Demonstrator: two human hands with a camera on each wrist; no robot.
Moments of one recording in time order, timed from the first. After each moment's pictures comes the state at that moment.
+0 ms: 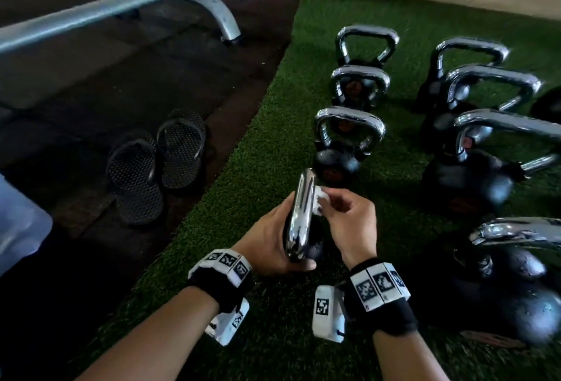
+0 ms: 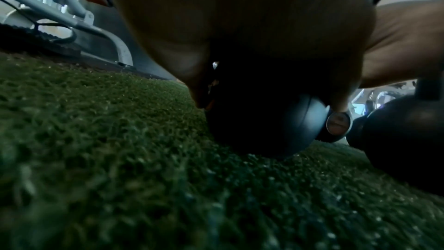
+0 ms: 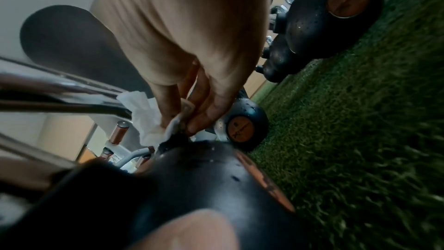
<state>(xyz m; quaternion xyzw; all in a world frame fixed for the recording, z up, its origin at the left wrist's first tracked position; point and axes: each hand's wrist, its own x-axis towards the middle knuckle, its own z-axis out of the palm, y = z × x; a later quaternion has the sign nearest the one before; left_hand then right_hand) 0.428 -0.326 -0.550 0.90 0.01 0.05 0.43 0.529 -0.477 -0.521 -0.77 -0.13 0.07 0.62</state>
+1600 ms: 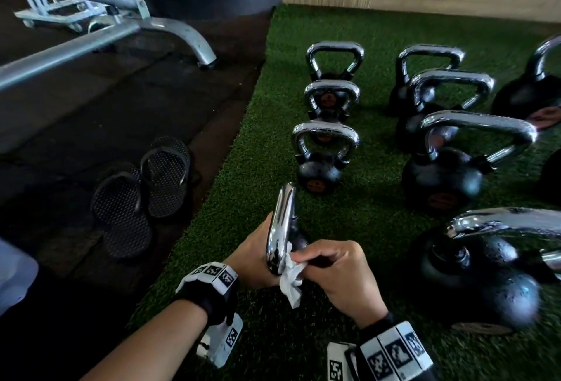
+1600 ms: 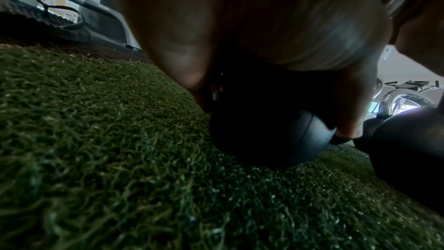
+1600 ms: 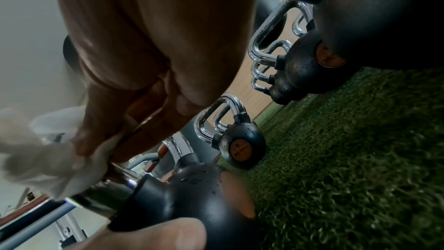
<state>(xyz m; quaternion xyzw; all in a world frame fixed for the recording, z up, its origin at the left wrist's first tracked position) 0.433 -0.315 -0.553 0.87 -0.03 0.04 0.48 0.475 -0.520 -0.506 -0.71 -0.27 0.16 0.63</state>
